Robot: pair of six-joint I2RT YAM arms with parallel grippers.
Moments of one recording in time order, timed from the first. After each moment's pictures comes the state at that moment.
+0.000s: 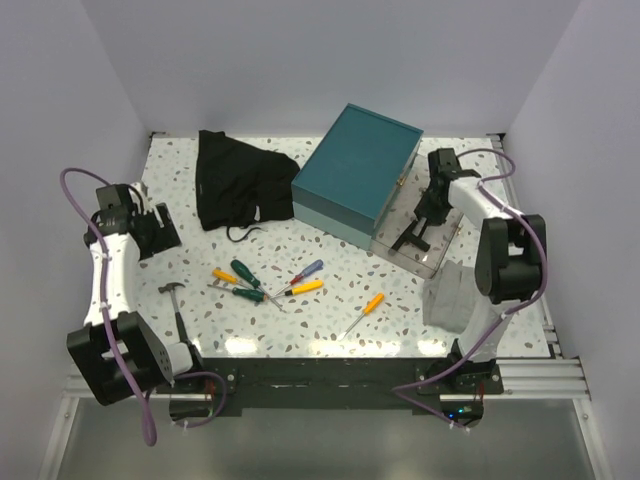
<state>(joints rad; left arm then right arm) 0.38 1.25 1.01 -0.75 0.11 -0.09 0.09 1.86 1.36 -0.65 0.19 0.66</state>
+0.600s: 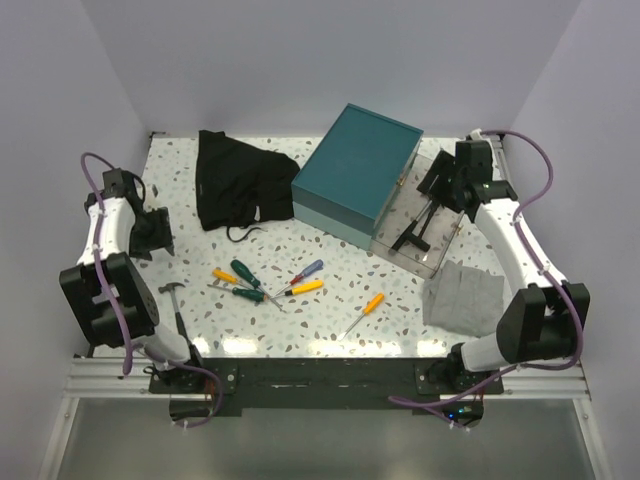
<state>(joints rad) 0.38 1.57 1.22 -0.95 0.04 0.08 0.09 1.45 1.26 -0.55 0.07 0.58</state>
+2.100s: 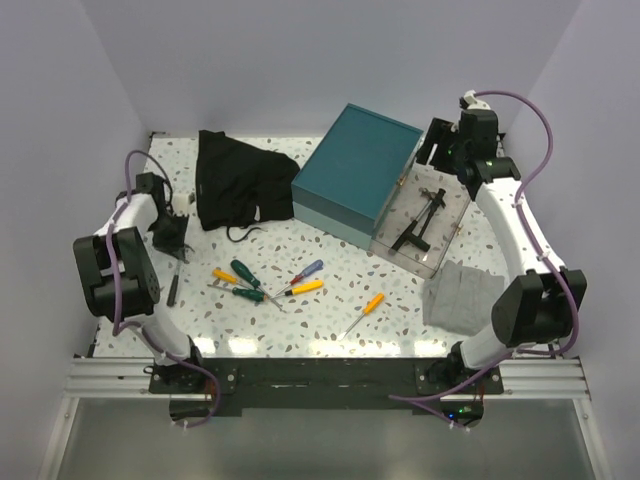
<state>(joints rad) 0.26 1.75 1.17 -0.82 0.08 0.32 0.09 1.55 1.50 -0.48 0.02 0.35</state>
